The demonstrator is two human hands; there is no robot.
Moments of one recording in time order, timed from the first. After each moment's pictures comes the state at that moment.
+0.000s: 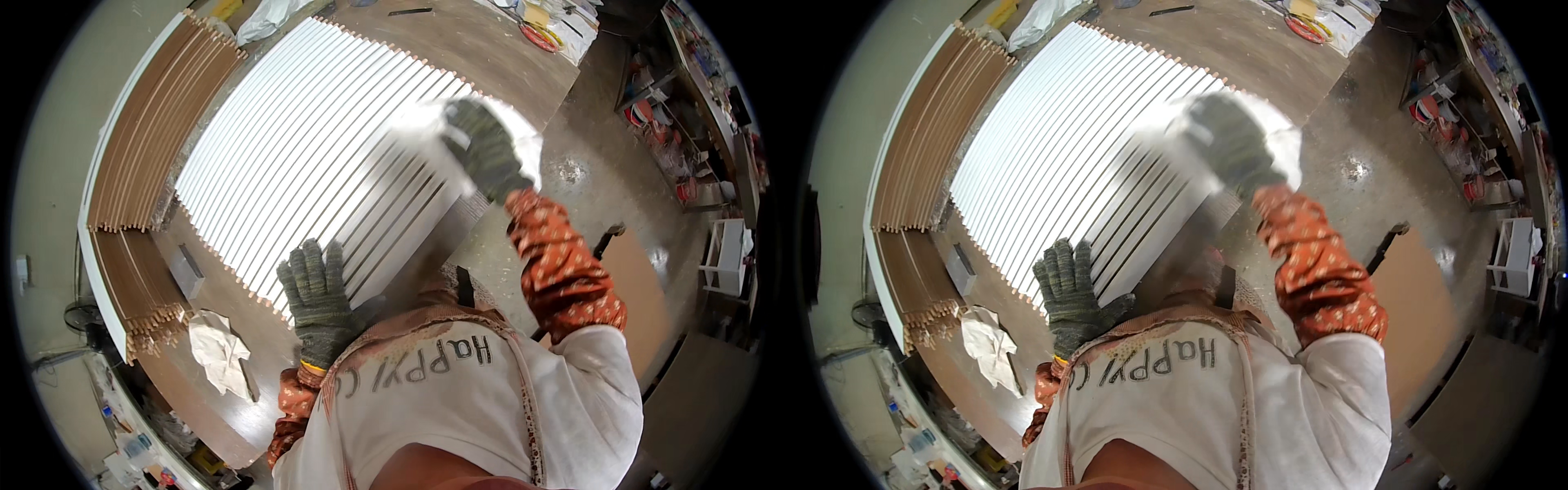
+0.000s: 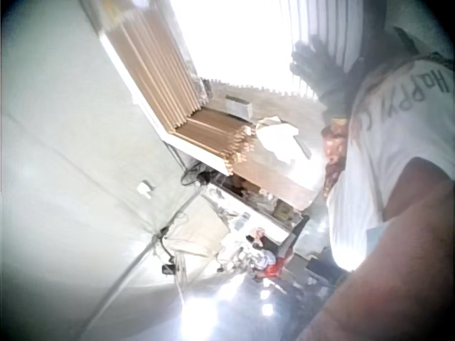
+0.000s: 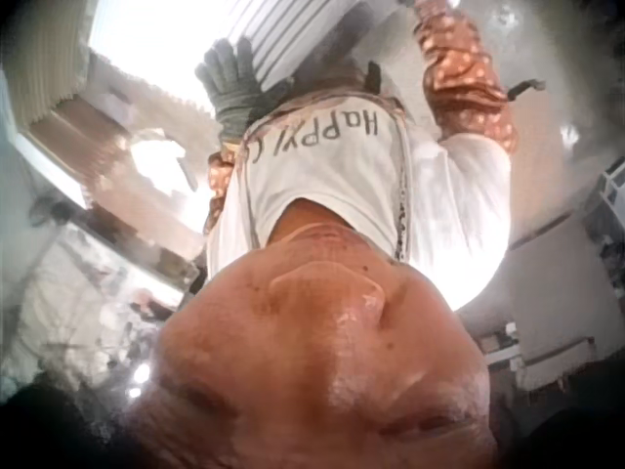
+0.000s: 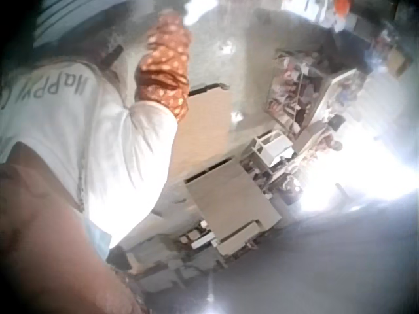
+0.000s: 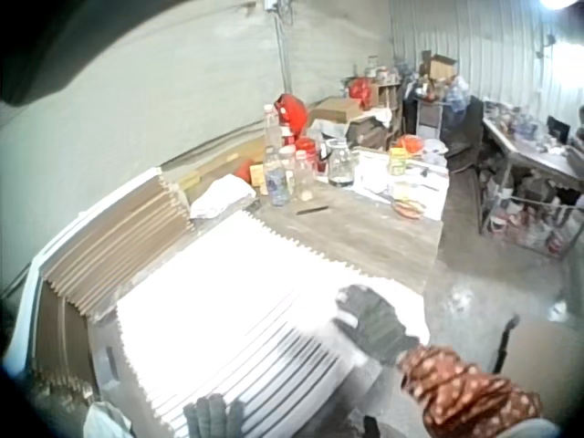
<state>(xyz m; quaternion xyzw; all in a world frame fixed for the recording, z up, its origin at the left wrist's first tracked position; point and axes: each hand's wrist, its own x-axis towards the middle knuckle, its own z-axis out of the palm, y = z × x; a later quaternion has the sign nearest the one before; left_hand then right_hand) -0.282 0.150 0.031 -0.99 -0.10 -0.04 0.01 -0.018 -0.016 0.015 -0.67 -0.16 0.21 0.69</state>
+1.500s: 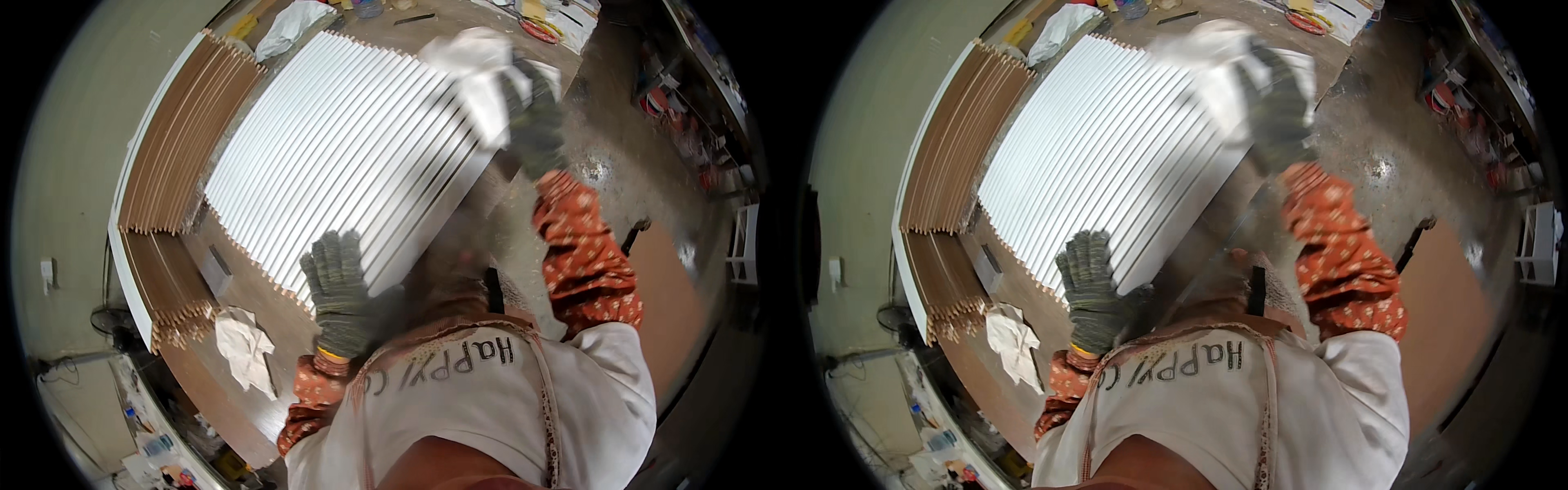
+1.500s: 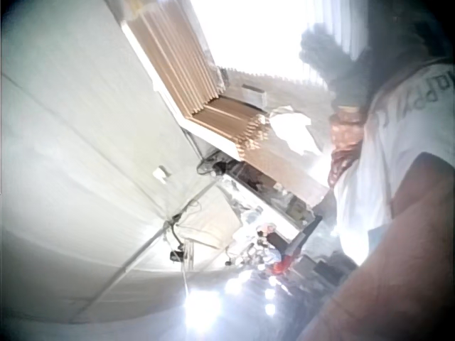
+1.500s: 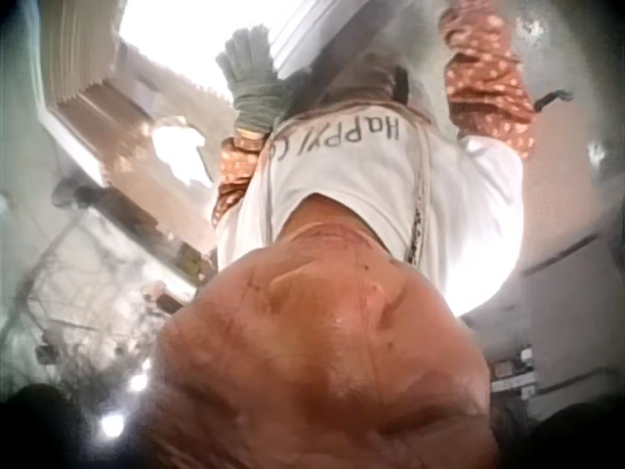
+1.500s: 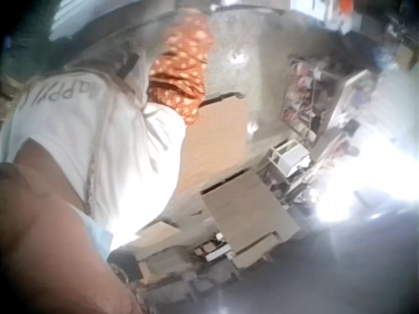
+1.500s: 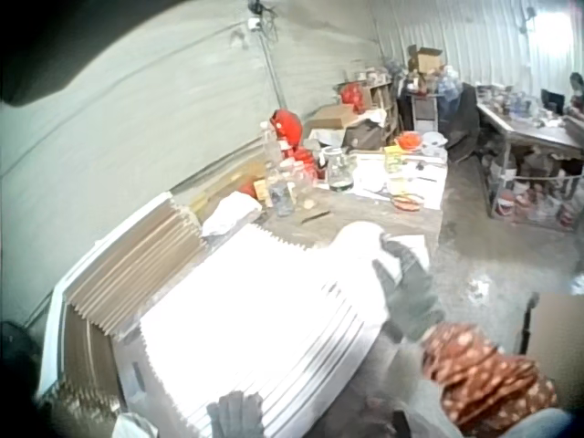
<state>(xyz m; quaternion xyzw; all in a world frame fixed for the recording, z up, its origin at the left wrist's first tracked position) -0.281 0.145 0.036 -0.99 -0.05 -0.12 0.01 0.004 -0.045 0.023 -0.75 -0.17 -0.26 0.58</state>
